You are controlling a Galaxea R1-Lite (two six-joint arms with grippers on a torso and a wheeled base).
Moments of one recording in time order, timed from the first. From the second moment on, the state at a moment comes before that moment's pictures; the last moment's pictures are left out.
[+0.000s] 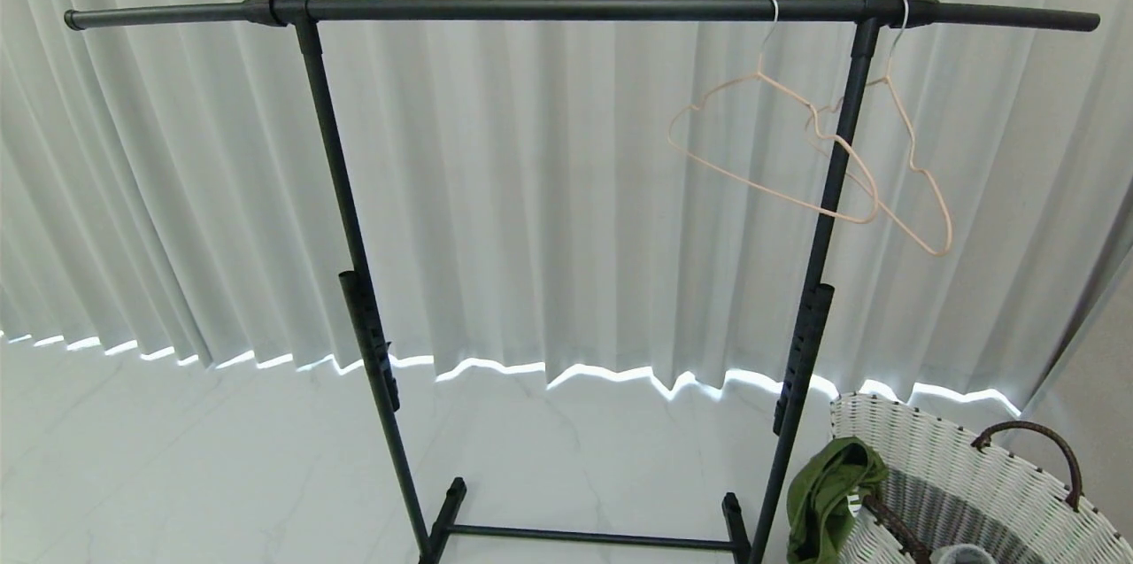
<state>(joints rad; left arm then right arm) 0.00 0.00 0.00 0.00 -0.05 0.04 0.00 0.00 0.00 0.00 -0.07 0.03</state>
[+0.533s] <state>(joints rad) 0.00 0.00 0.00 0.00 -0.05 0.04 0.00 0.01 0.00 0.00 -0.06 -0.05</state>
